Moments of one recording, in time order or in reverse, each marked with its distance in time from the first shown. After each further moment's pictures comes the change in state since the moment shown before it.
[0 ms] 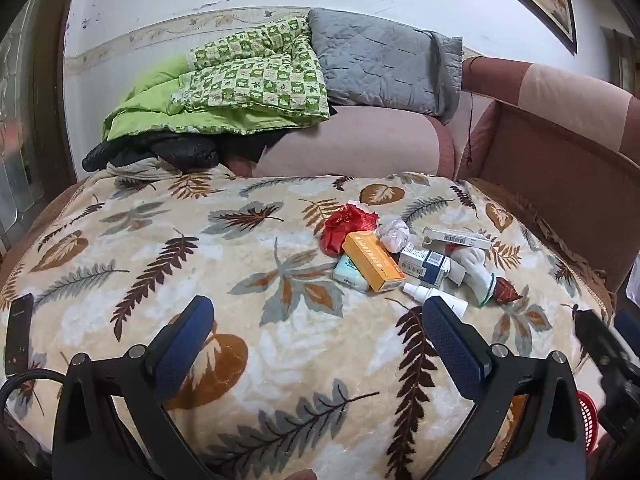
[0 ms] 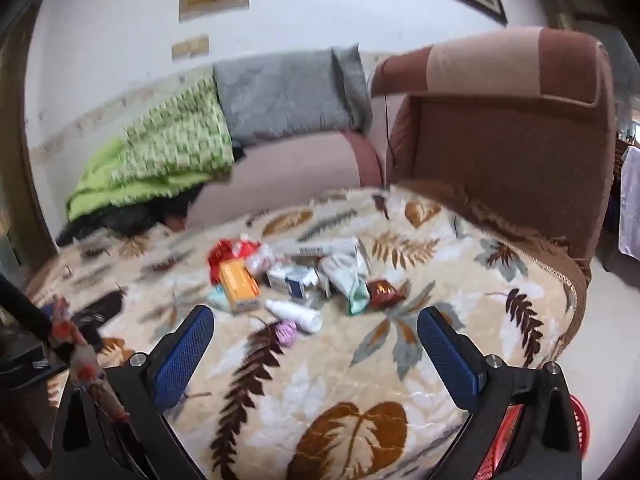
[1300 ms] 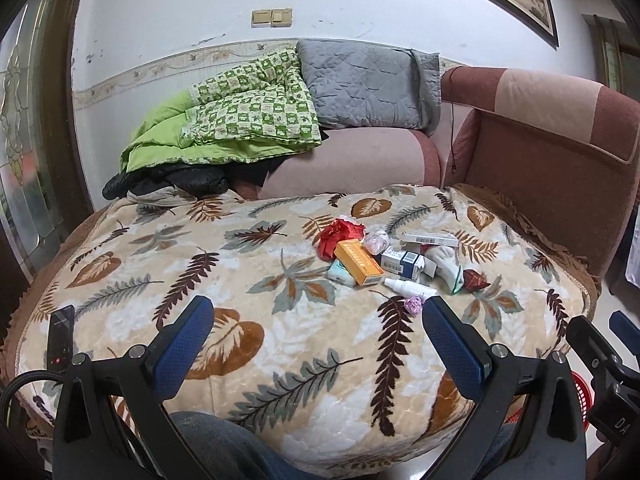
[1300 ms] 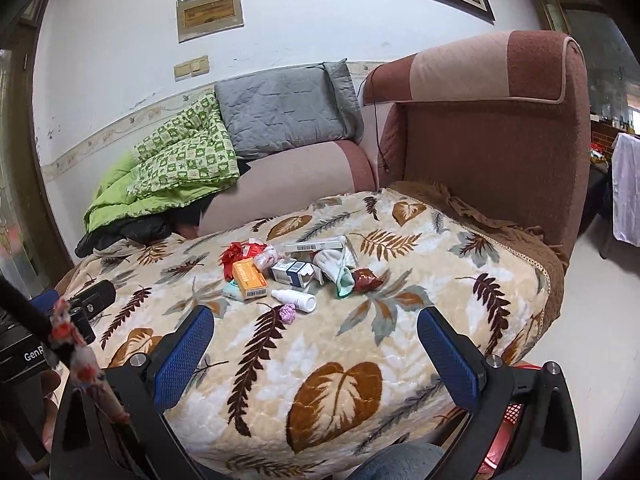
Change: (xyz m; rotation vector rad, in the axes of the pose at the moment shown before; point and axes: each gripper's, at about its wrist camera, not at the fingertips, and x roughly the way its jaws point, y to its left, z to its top) left arm -0.105 -0.026 -0.005 0.063 -0.055 0.028; right arm -0.083 -0.019 -0.003 0.037 0.009 0.010
